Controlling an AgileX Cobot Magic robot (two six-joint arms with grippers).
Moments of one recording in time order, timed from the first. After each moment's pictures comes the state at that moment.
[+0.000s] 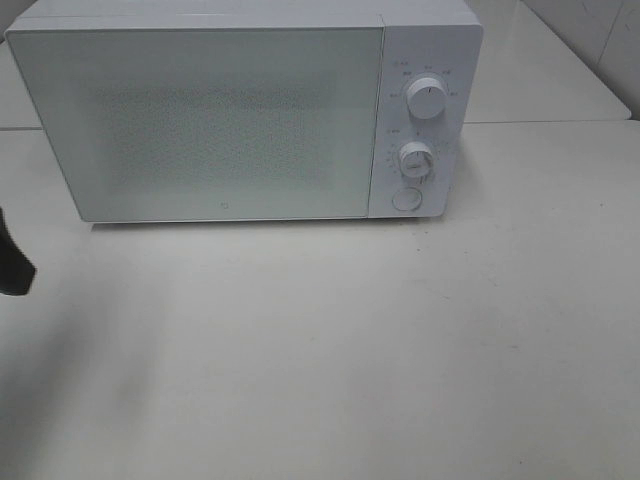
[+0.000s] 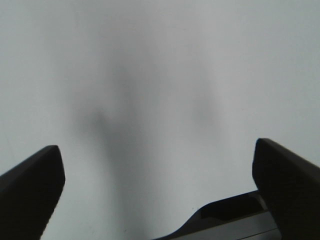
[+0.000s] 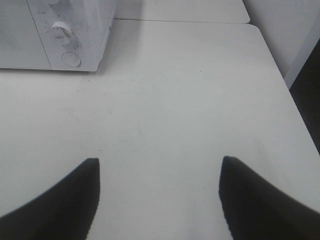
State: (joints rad) left arm -0.16 1.21 -0.73 -0.24 0.81 0.12; right arm 0.09 0.00 -0.50 -0.10 1.00 0.06
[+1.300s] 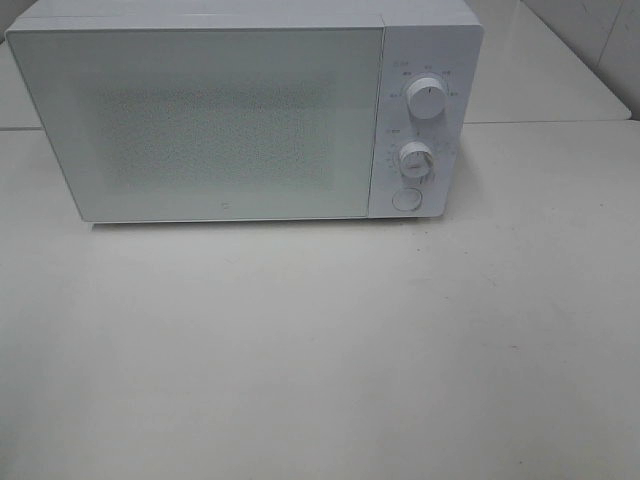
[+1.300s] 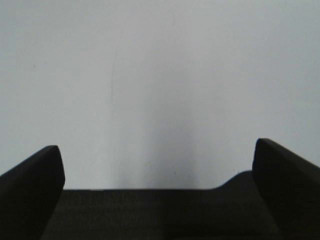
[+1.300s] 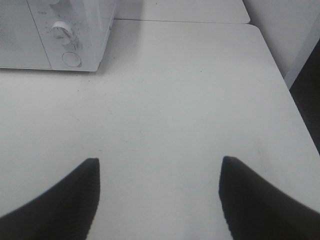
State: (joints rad) left arm 0.09 0.30 -0.55 -0.12 1.14 0.07; right arm 0.09 0.00 -0.50 -0.10 1.00 0.06
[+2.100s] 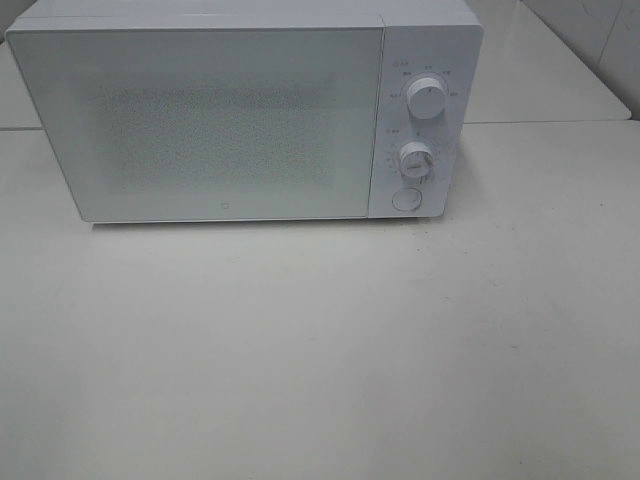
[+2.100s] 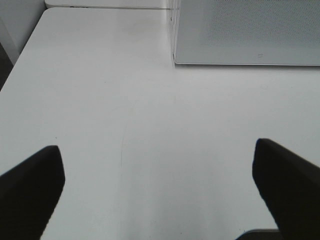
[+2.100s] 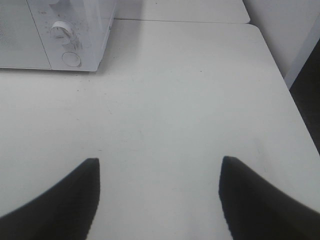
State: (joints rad) left arm 0.09 0.00 -0.52 -0.12 1.09 0.07; right arm 0.09 0.00 -0.50 -0.10 1.00 0.06
